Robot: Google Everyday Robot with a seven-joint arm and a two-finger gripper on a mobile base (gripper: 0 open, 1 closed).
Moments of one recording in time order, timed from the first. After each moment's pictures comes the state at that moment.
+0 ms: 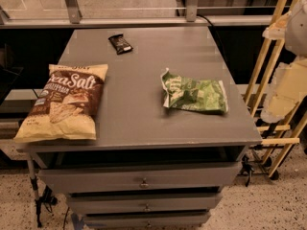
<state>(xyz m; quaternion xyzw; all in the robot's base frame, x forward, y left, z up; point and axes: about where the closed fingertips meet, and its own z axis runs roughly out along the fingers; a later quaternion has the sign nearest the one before) 0.437 -0.209 1.000 -0.60 0.77 -0.06 0.19</state>
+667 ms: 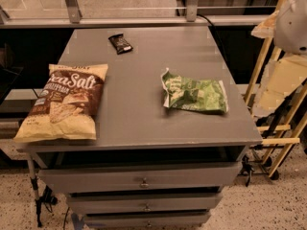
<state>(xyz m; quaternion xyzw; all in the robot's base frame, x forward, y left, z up) 0.454 -0.202 0.996 -0.62 0.76 -0.05 0.20</state>
